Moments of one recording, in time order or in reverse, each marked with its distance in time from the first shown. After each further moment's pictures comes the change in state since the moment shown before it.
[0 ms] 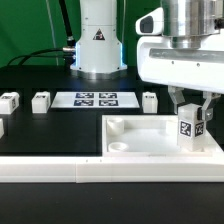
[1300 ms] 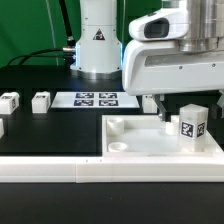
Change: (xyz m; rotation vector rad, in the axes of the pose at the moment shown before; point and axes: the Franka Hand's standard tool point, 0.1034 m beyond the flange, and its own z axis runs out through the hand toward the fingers) arm 0.004 -0.002 0.003 -0.036 -0.030 -1.026
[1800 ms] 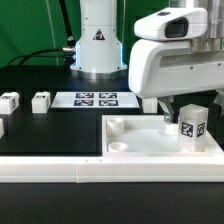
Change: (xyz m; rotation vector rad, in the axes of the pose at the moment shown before) arm 0.000 -0.003 0.001 -0.033 -0.006 -0.352
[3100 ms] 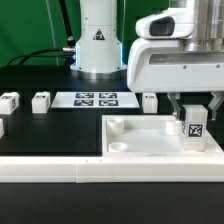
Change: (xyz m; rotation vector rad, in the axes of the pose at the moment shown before) arm 0.000 -0.001 0.001 -0.001 0.007 0.614
